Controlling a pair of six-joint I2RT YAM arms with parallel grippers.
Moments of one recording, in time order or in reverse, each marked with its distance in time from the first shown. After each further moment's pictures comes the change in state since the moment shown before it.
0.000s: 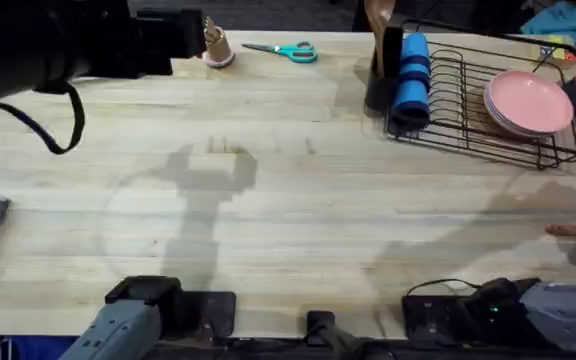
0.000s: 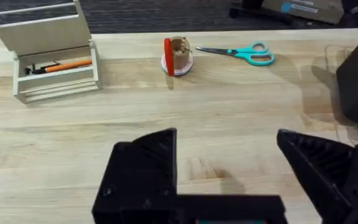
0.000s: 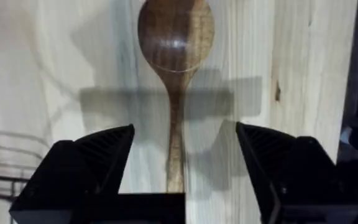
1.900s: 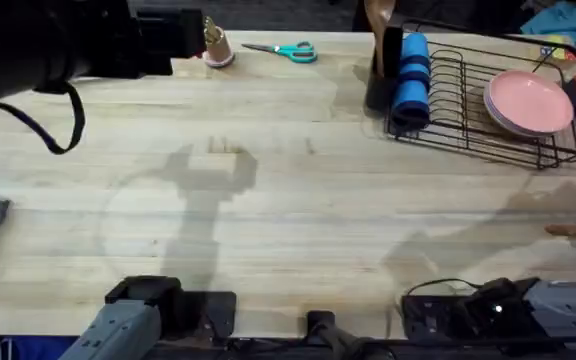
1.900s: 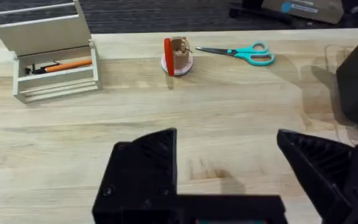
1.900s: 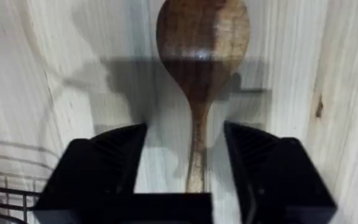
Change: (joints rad) left arm 0.000 0.000 0.000 0.000 0.000 0.000; right arm -0.022 0.137 0.034 0.055 -0.118 0.009
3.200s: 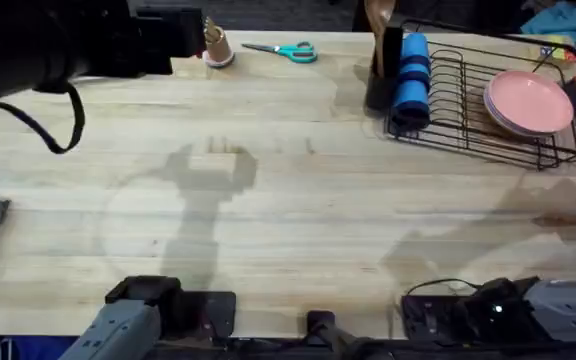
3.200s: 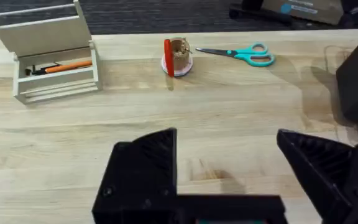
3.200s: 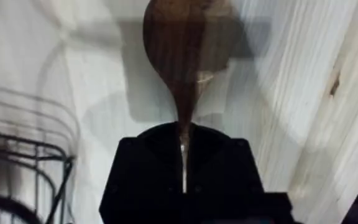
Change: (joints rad) left arm 0.000 0.000 0.000 0.003 0.000 0.000; right arm 0.011 0.000 0.080 -0.177 -0.086 -0.083
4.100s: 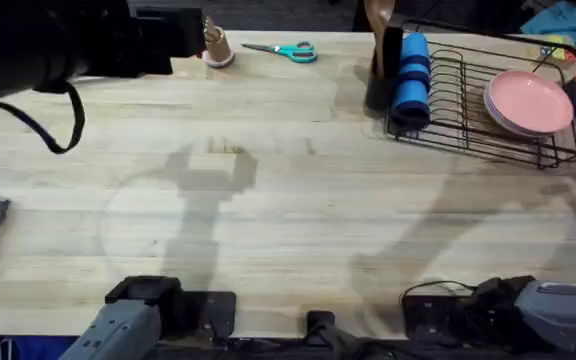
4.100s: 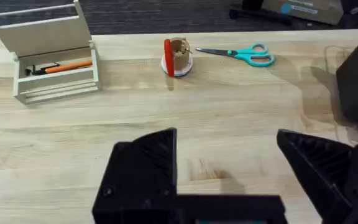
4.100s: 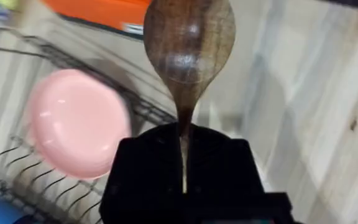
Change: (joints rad) left arm 0.000 0.000 0.000 0.000 0.000 0.000; right arm 0.161 -0.207 0.257 -0.097 -0.020 -0.022
